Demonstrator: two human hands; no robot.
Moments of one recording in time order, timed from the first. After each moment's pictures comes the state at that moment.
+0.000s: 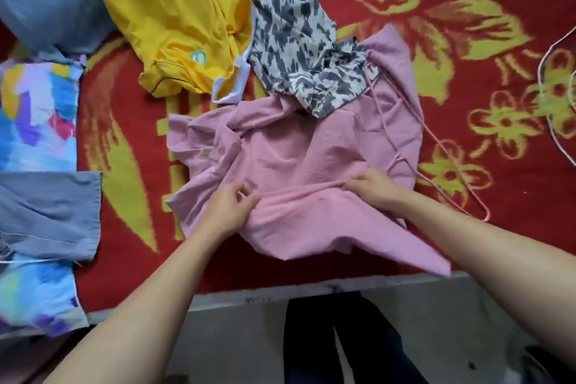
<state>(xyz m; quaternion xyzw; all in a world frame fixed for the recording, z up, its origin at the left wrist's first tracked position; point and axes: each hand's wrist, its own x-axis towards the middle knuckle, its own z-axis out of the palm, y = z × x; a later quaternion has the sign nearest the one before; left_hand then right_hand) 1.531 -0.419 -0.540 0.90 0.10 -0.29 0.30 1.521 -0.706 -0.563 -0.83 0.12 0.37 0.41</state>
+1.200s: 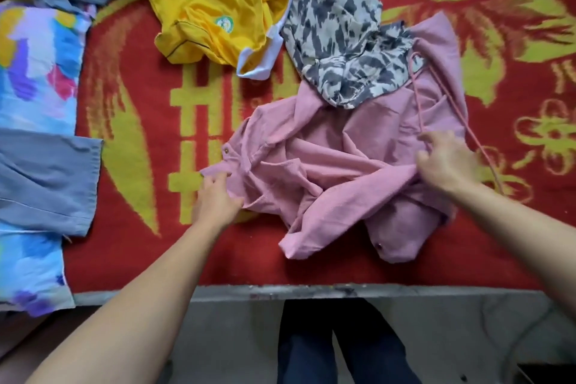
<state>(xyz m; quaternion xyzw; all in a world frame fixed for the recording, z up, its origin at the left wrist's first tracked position) 1.518 -0.339 -0.635 0.93 0.14 -0.27 0.20 1.548 -0.732 -0.591 -0.96 0.20 0.15 0.12</state>
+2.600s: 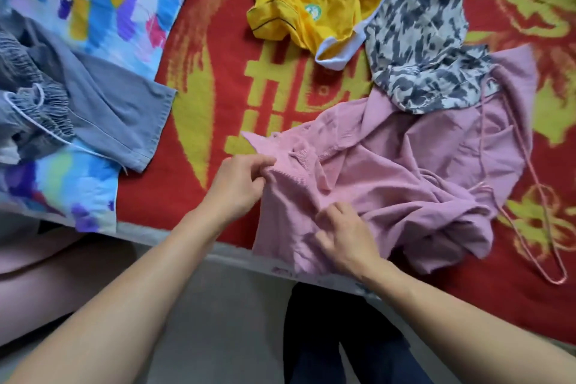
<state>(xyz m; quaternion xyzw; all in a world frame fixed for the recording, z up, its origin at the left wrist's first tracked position) 1.475 -0.303 -0.521 0.91 0.12 -0.19 0.36 1.422 -0.526 -0.597 -0.92 -0.10 0.25 0.29</state>
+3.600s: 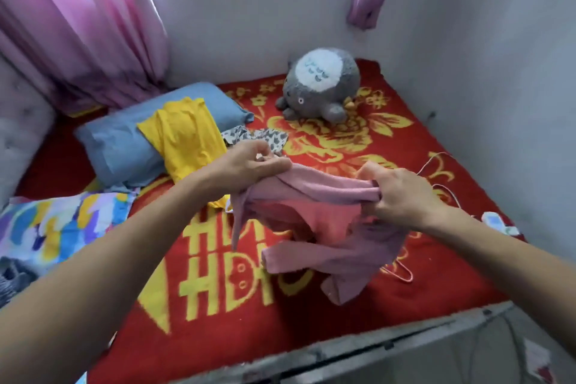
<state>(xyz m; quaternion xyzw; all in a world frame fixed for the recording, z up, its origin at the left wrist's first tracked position) 1.541 -0.456 -0.168 0.85 -0.20 -0.20 0.44 1.430 -0.712 -0.186 -0.99 0.02 0.01 0.11</state>
